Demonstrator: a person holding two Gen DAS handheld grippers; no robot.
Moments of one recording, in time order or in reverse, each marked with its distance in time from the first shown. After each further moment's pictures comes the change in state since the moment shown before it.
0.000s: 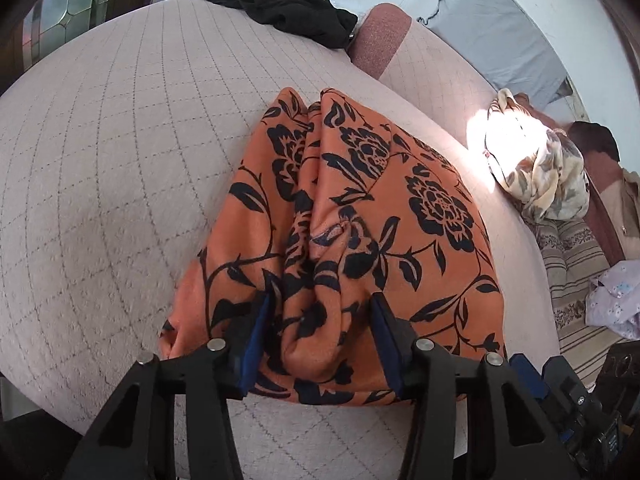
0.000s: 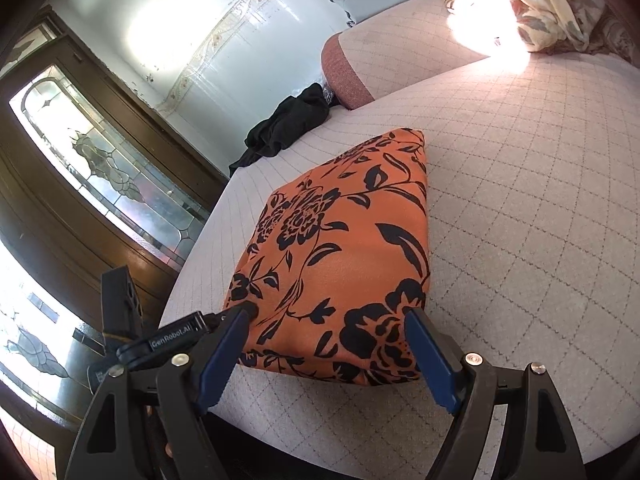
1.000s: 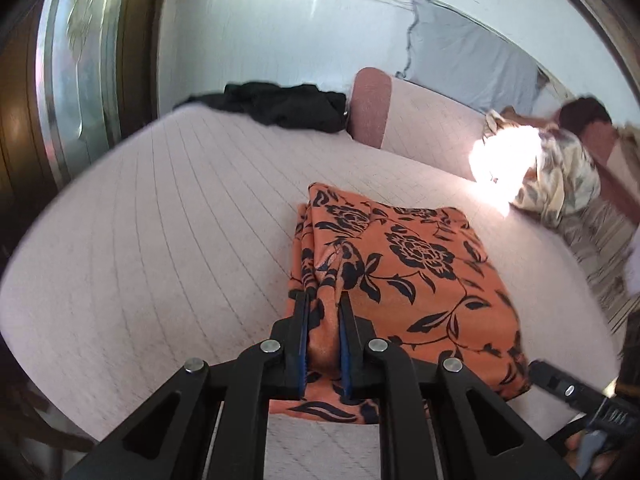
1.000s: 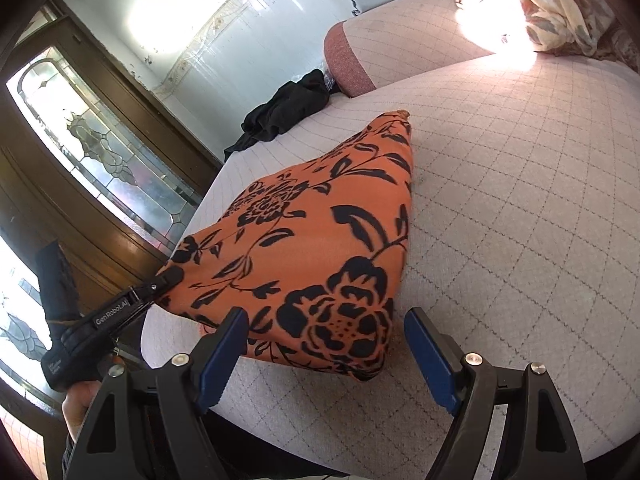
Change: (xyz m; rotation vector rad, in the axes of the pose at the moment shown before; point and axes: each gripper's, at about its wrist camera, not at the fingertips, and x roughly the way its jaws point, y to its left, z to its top) left arm -0.065 -0.017 -0.004 0.269 -0.288 0.188; right arm 0.009 0.007 -0.008 -0.052 0.031 -0.039
